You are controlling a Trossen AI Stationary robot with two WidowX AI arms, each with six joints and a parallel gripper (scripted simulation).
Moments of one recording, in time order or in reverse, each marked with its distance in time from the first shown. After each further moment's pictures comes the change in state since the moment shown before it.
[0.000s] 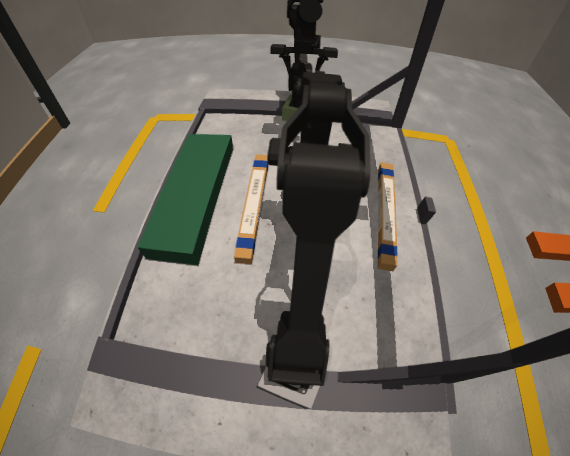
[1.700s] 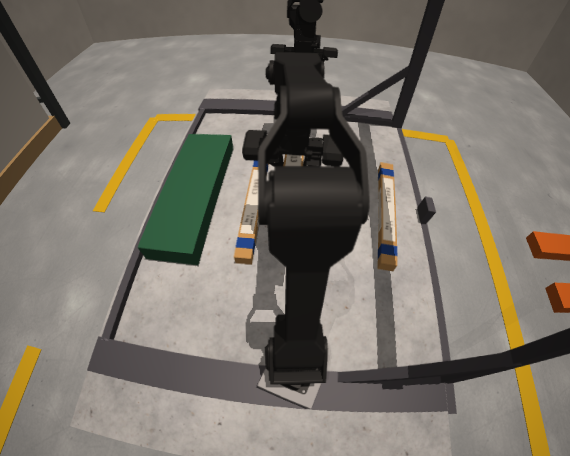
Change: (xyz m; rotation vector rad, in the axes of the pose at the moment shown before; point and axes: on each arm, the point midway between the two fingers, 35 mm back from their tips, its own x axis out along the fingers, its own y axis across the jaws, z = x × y) left arm -0.058 0.039 -0.033 -0.003 -0.014 -0.007; right arm 0.000 0.000 0.000 0.000 0.000 0.000
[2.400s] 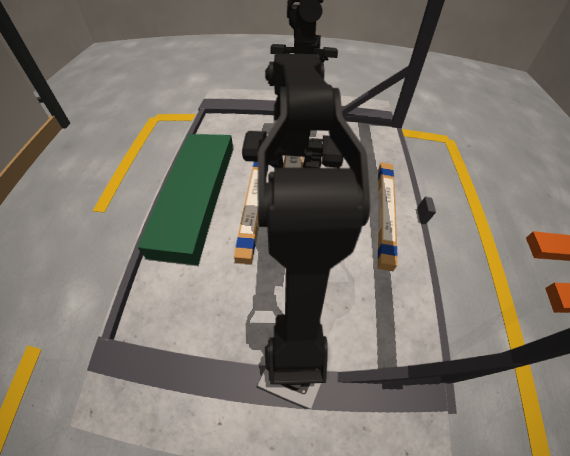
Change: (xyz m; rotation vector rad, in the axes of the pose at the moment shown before) left arm 0.000 0.000 -0.002 0.000 -0.003 0.001; right arm 0.000 0.000 0.000 0.000 0.000 0.000
